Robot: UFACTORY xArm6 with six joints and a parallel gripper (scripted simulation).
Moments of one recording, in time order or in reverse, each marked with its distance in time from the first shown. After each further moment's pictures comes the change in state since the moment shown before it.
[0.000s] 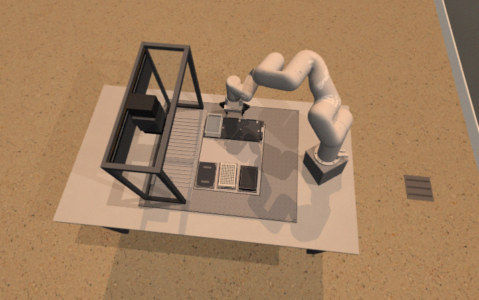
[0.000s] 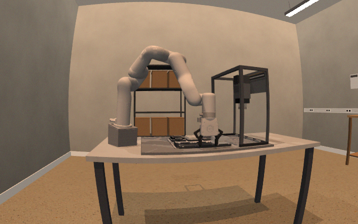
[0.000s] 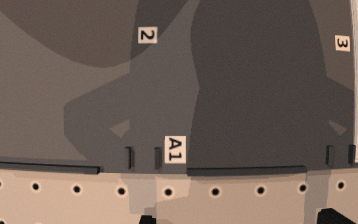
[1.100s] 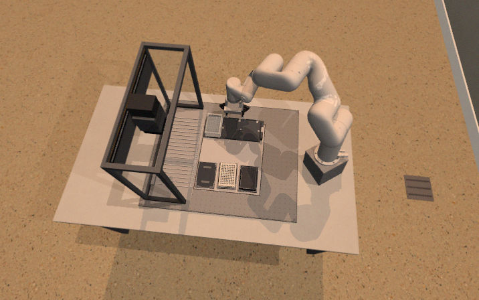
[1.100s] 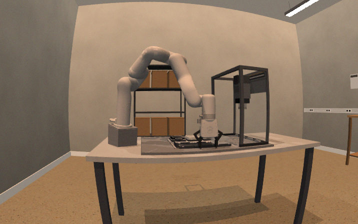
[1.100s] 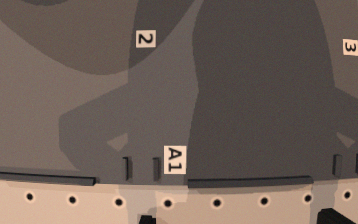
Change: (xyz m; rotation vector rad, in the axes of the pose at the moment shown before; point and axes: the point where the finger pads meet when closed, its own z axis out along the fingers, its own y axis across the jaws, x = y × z) arm 0.004 0.000 0.008 0.000 0.000 0.000
